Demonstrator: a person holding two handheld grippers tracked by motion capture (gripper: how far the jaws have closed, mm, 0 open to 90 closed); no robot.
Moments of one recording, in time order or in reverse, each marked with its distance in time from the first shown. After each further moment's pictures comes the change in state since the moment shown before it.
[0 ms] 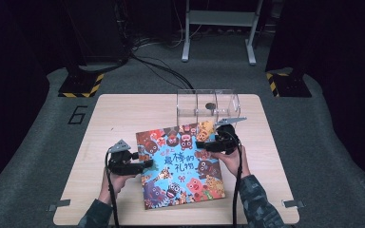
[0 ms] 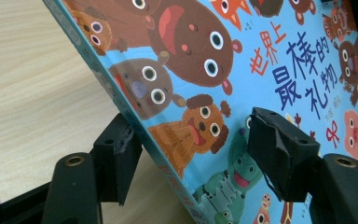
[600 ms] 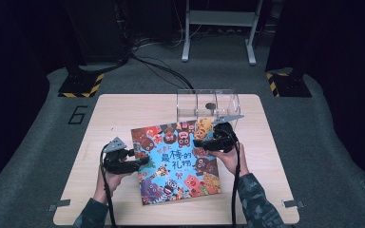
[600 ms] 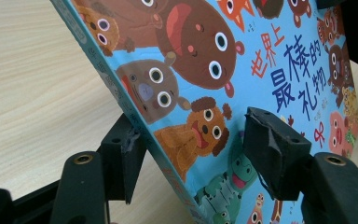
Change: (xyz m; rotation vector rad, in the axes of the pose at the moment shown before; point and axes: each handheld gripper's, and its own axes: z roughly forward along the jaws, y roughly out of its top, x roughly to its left) left arm -0.005 0.012 -0.017 -0.029 0.037 0.057; right arm 0.012 0.011 -0.002 -0.004 -0.018 -0.057
